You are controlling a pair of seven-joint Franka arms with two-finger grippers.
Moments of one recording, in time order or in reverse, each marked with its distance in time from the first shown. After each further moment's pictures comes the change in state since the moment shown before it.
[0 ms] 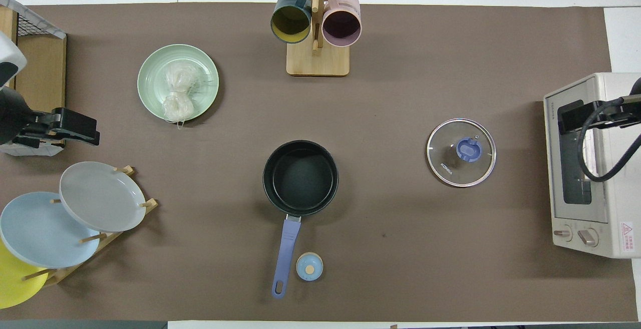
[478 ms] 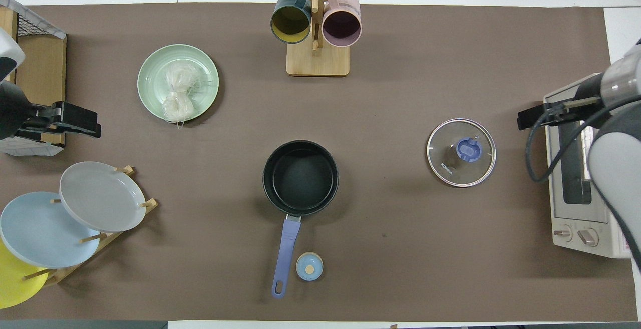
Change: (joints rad) left arm 0.000 0.000 -0.003 0.000 -0.002 0.044 0.000; right arm 0.043 -0.001 0.008 -0.220 0.028 0.273 0.003
